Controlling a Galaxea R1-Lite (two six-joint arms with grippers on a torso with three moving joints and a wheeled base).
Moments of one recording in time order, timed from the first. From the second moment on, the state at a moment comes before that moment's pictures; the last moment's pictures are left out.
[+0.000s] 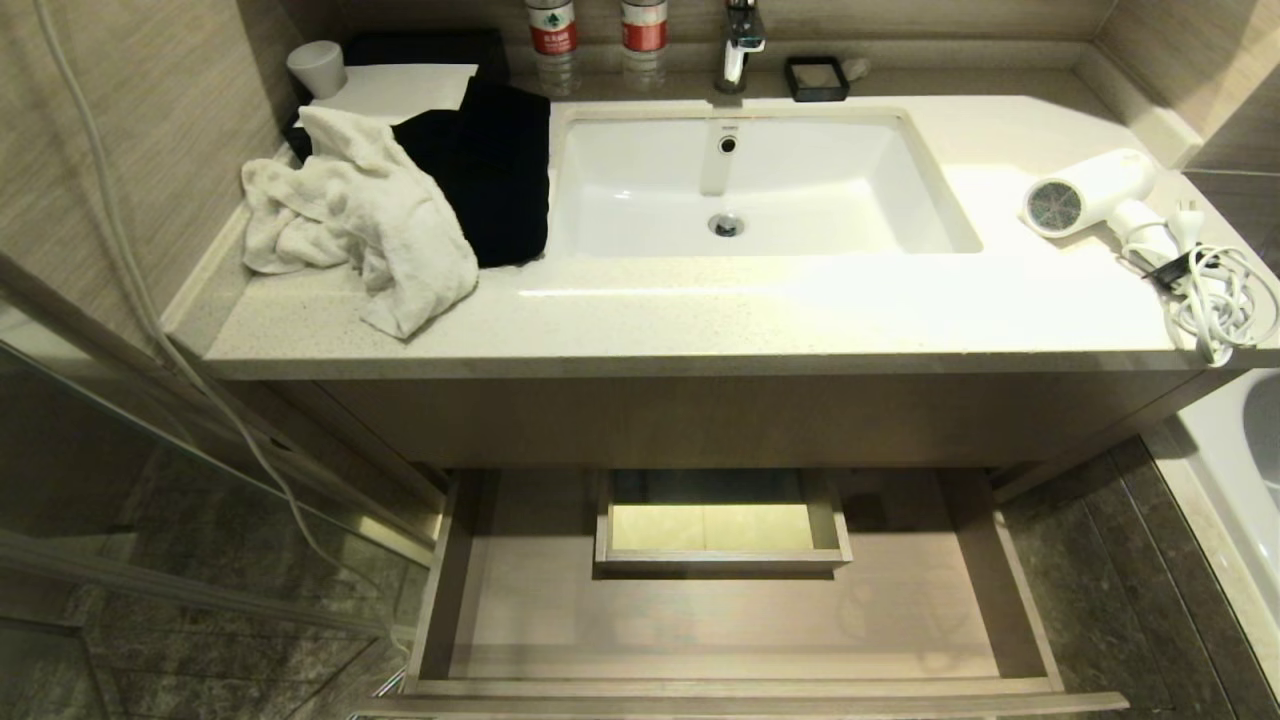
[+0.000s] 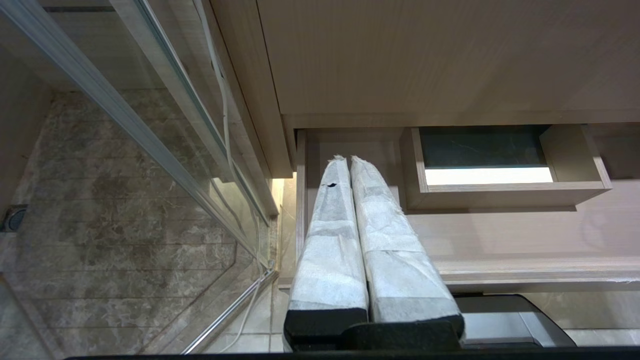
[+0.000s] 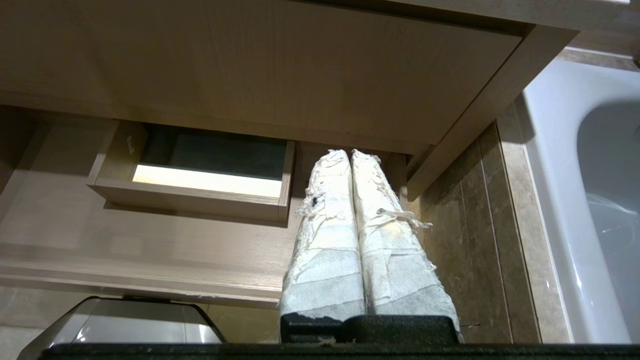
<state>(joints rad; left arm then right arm) 0.00 0.00 0.00 0.00 0.00 0.00 0.00 0.00 0.00 -0.06 0.01 -0.16</state>
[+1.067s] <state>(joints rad) 0.00 0.00 0.00 0.00 0.00 0.01 0.00 0.00 0.00 -0.06 0.01 -0.17</state>
